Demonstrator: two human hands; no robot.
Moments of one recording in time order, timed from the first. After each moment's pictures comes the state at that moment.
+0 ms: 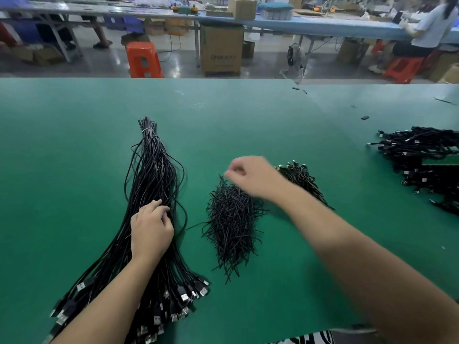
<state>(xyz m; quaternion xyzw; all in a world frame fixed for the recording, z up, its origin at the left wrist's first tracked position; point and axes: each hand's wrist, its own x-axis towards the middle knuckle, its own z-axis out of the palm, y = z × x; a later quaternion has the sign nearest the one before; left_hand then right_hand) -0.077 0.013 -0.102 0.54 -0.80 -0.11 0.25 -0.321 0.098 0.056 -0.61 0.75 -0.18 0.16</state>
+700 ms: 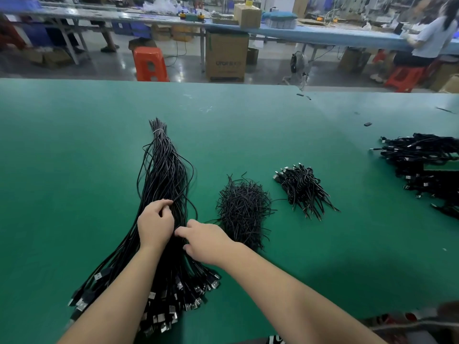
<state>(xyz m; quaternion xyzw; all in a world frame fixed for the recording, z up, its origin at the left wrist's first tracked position) -0.065 0.006 -0.088 0.57 -0.67 -0.29 0.37 -0.183 0.097 -0.065 -0.74 0.65 -0.03 0.18</state>
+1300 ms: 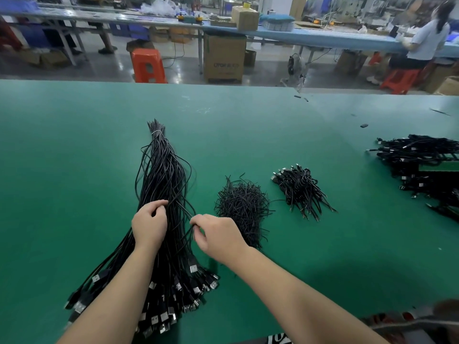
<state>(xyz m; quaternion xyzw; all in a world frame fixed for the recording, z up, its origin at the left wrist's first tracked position) -0.058 -0.001 -0.096 0.59 -0.60 -0.38 0.39 -0.203 0.123 -0.059 -0.71 0.65 -0.28 0.02</state>
